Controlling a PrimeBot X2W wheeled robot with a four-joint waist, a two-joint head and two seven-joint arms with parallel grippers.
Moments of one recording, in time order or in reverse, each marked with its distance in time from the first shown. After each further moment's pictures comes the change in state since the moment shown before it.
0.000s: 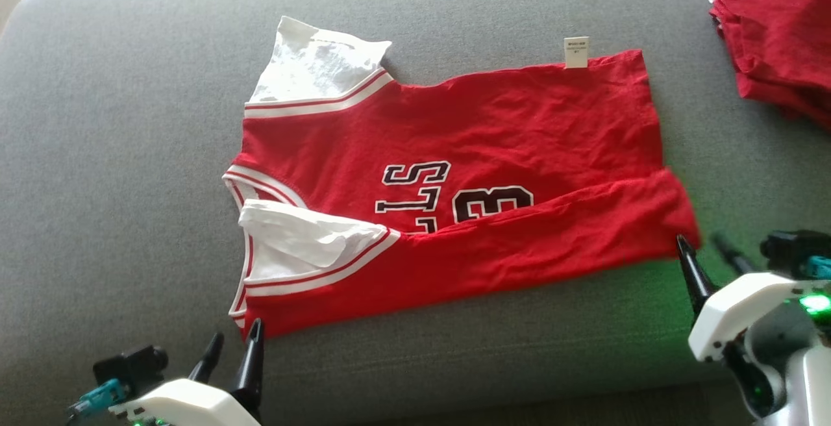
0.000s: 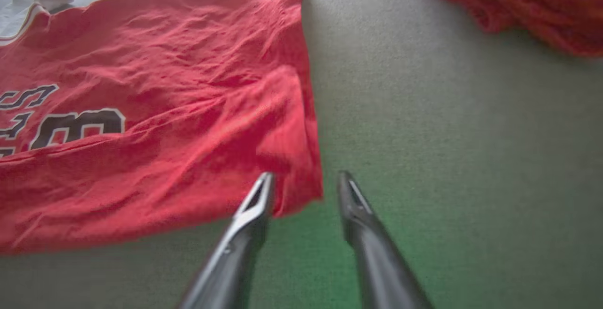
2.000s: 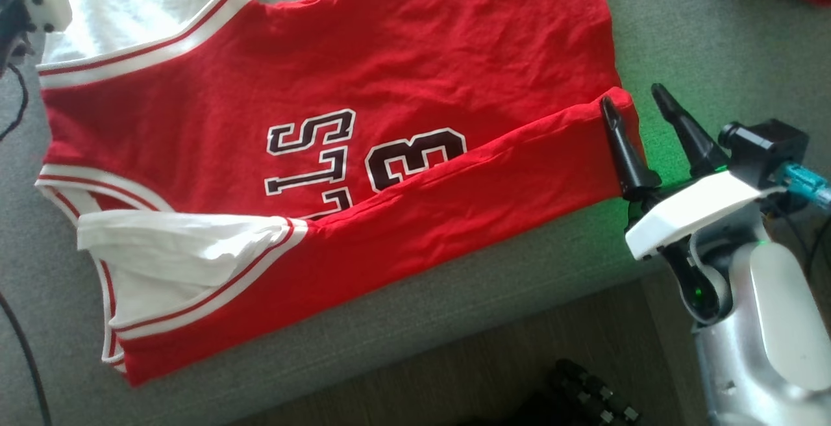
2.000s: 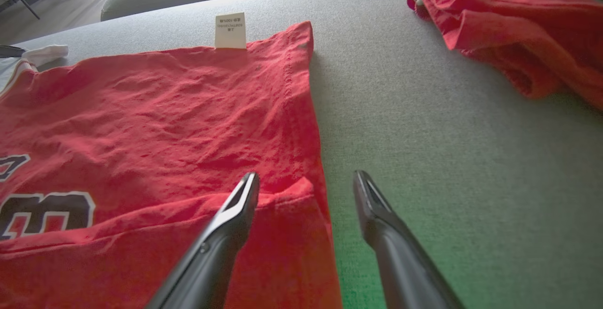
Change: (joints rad) left arm -1.385 0.146 -0.194 1.002 0.186 -0.329 0.384; right arm -0.239 0.013 0.214 -0.053 0.075 0.000 -0.198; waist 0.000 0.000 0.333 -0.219
